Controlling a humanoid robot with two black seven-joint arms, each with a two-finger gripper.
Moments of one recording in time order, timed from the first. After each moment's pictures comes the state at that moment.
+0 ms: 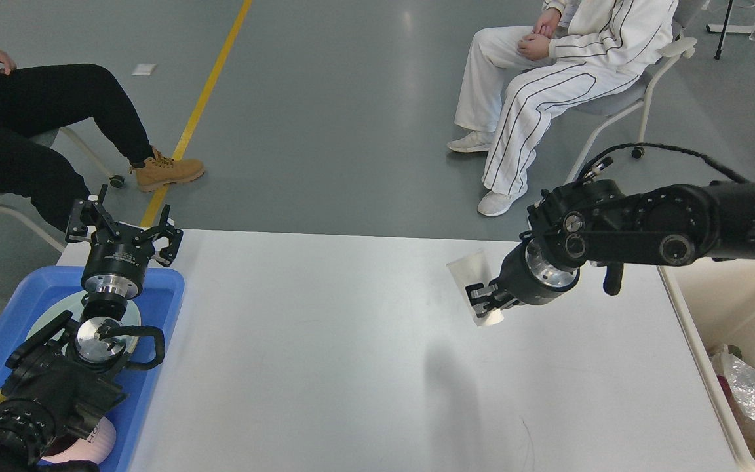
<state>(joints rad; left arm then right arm) -0.65 0.17 -1.04 -0.32 -0.14 -0.54 -0.36 1.63 -0.39 -0.63 1.27 -0.60 0.48 -0.19</state>
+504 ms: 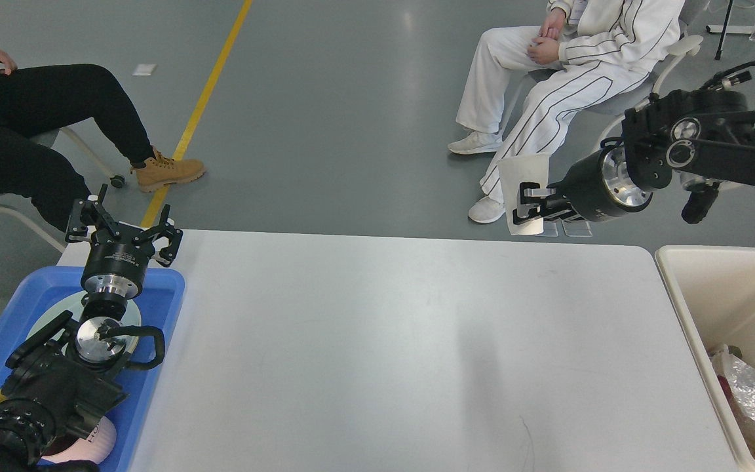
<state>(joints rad) -0.65 0.17 -1.04 -0.32 -0.14 -0.54 -0.36 1.64 -0.68 -0.54 1.18 -0.55 0.47 -0.19</state>
